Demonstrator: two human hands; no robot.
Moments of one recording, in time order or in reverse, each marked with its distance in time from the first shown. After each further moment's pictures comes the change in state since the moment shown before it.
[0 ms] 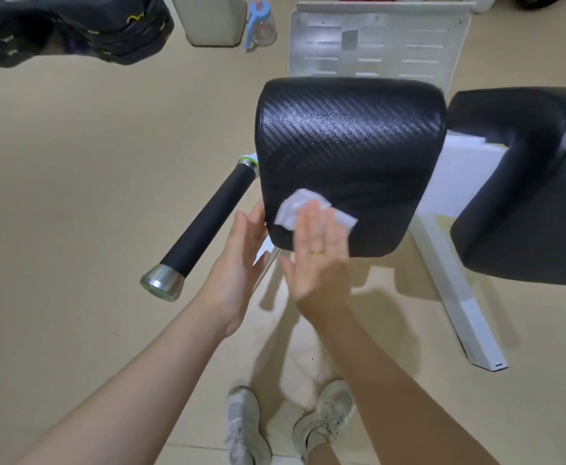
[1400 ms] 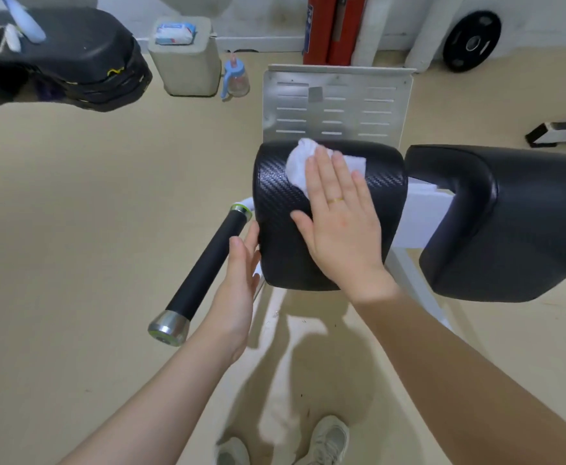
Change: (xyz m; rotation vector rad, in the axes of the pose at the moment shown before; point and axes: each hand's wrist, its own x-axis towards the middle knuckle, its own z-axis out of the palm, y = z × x) left_hand -0.004 0.031 0.004 -0.020 0.006 0.082; right_hand 0.112 0.033 -0.068 -0.233 0.006 -0.039
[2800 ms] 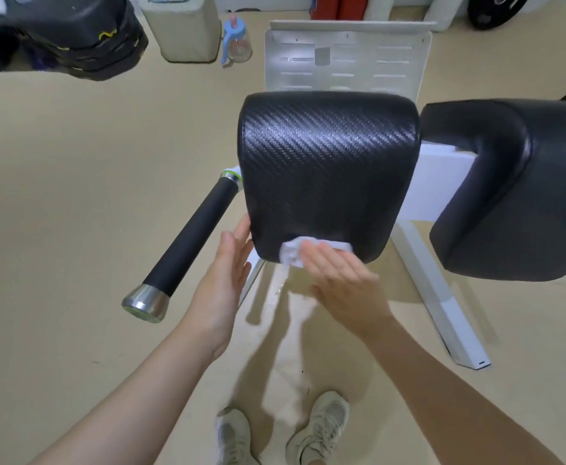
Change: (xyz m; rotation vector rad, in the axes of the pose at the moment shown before) left_hand -0.001 -0.035 -0.006 0.049 0.016 -0.035; right_hand -0.135 0.017 0.053 0.034 -0.109 -0.321
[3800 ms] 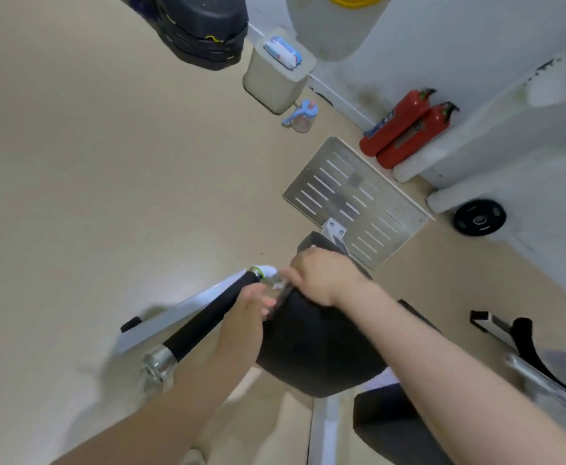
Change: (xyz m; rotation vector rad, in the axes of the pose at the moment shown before) left_hand 0.047 0.084 -0.005 -0.552 0.394 -0.264; right_hand 0.295 0.040 -0.093 0.122 -1.027 -0.324
